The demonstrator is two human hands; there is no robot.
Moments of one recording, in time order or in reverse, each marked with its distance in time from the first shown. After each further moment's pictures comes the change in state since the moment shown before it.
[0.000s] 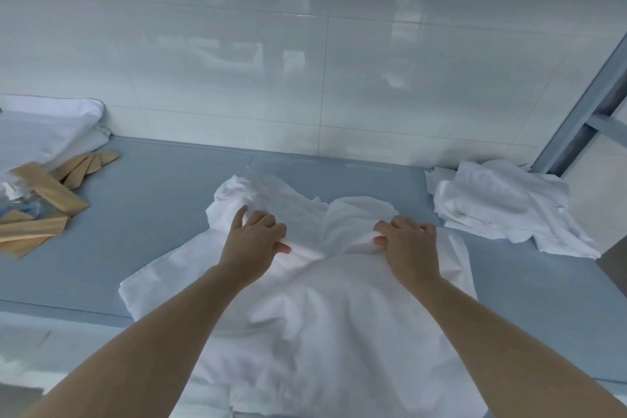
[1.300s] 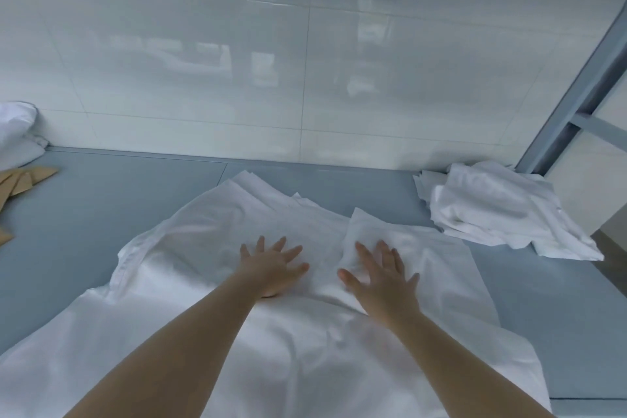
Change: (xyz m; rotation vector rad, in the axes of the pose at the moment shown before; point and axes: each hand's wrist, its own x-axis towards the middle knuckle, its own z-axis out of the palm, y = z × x) left_hand 0.070 -0.008 0.096 -0.057 -0.708 -0.207; right_hand 0.005 -0.025 0.080 0.255 -0.397 0.357
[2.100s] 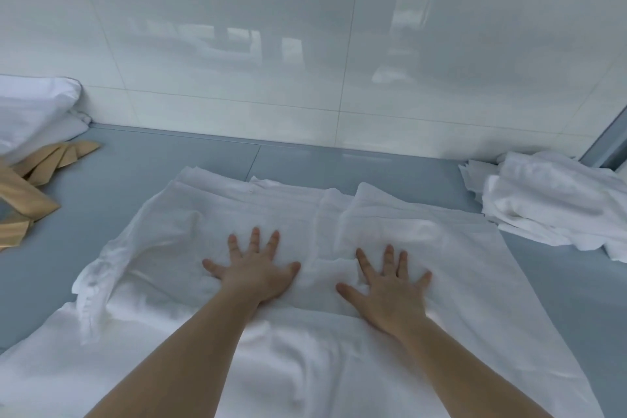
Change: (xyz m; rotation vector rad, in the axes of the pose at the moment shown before) left_hand -0.024 -0.070 0.033 -0.102 0.058 -0.372; right_hand 0.010 -0.041 0.062 -0.302 -0.120 -0.073
